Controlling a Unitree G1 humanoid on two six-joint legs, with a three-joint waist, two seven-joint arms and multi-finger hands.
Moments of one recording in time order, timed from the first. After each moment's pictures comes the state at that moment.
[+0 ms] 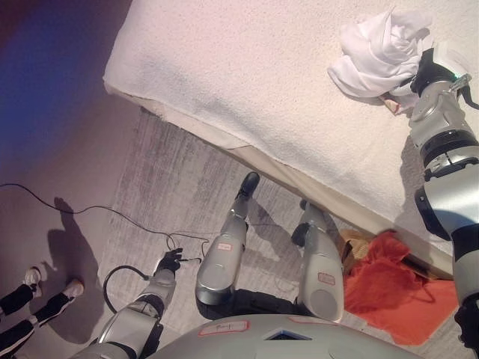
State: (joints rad) left arm -0.16 0.22 -0.29 1.28 -0.13 0.00 0.17; right arm -1.19 -0.63 0.62 1.41 -0.24 0.14 -0.23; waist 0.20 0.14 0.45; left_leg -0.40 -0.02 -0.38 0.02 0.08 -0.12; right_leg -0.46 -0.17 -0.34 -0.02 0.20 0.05
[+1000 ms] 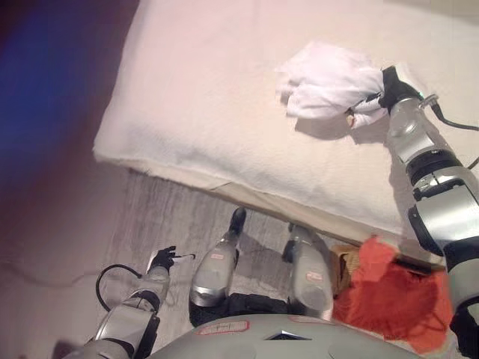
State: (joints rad) left arm -0.18 0.25 -0.21 1.33 -0.13 0.00 0.16; right arm -1.00 -0.62 0.58 1.23 -0.13 0.06 -0.14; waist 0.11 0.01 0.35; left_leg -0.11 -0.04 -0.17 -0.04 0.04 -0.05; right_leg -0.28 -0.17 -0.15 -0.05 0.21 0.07
